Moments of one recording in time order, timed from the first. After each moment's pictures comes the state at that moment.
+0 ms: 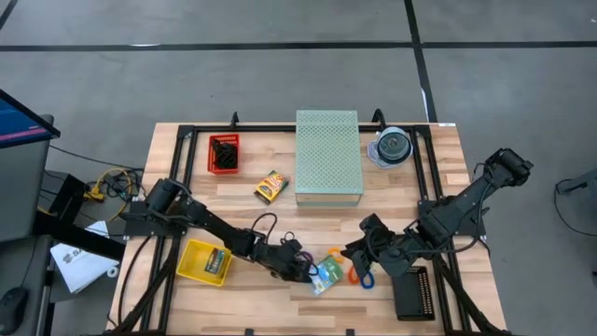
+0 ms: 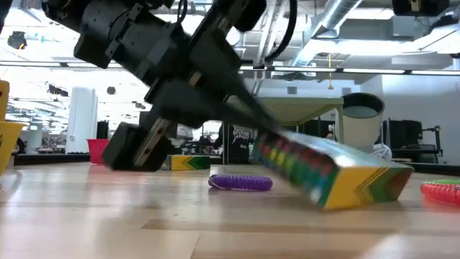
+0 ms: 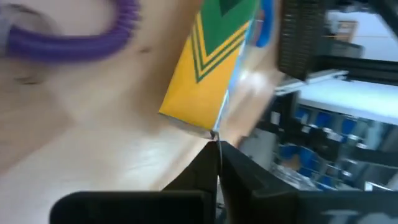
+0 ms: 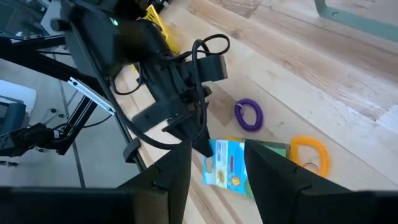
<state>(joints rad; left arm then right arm) -0.41 1.99 0.99 0.48 0.00 -1.63 0.65 1.36 1.09 -0.54 0.55 1.36</state>
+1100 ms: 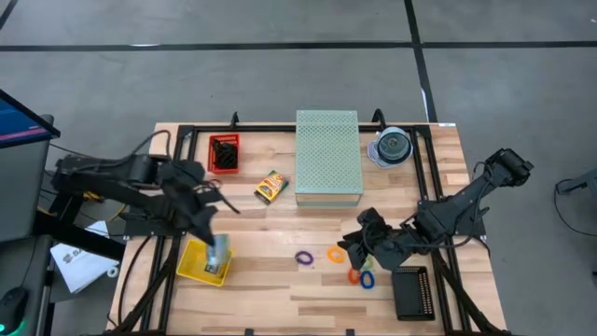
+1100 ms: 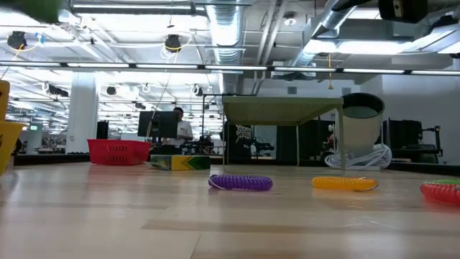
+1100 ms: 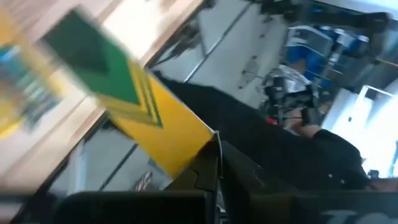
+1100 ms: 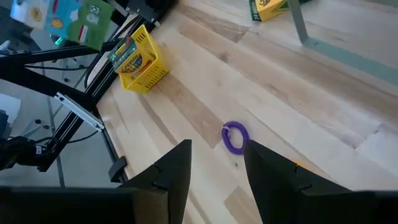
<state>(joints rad) -0.12 0.88 0.99 -0.79 0.67 -1.43 0.59 1.36 1.09 -0.55 0.59 1.30</state>
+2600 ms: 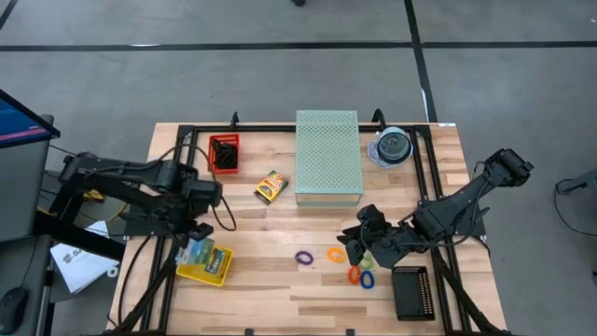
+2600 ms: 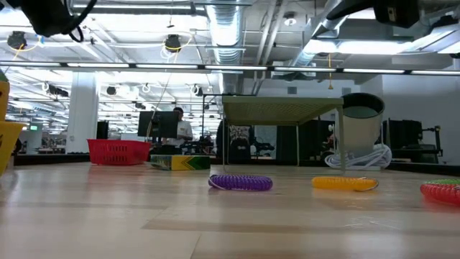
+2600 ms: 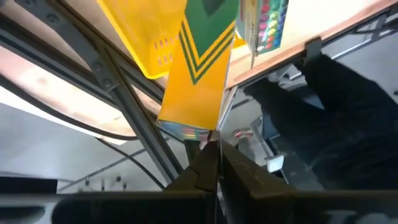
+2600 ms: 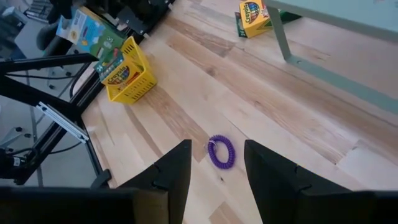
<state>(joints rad) -0.12 1.06 0.99 -1.47 0.68 -1.13 0.58 1.36 1.09 -0.57 0.63 1.27</state>
